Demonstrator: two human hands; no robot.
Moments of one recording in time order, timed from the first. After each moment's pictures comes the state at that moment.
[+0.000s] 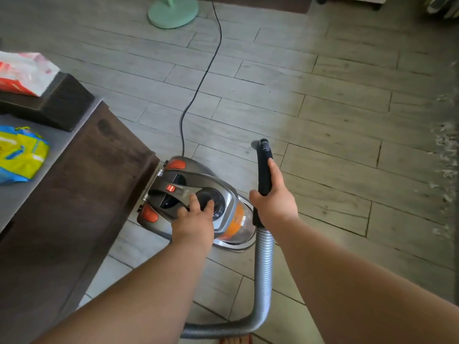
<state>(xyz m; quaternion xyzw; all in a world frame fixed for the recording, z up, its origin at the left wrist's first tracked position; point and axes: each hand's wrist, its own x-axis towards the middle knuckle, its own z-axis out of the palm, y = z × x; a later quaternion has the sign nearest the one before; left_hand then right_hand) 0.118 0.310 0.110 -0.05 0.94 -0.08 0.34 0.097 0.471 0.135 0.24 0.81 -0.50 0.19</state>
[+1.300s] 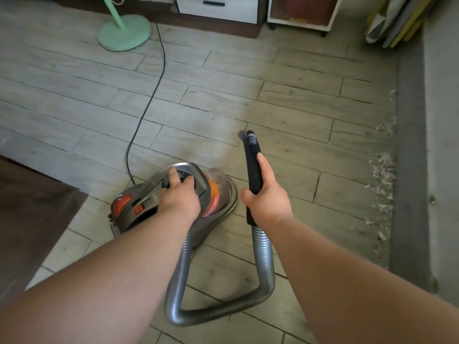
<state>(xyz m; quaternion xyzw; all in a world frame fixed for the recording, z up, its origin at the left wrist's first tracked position) -0.071 0.563 0.090 -0.16 0.96 0.01 0.25 -0.034 0.739 0.119 0.18 0.82 -0.52 0.14</state>
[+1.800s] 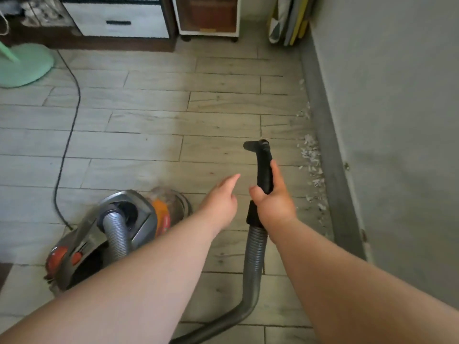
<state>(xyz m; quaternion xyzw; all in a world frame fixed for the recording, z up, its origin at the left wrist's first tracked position) -0.058 0.744 0.115 0.11 0.89 0.31 0.30 0.000 0.852 0.126 0.38 0.72 -0.58 0.02</state>
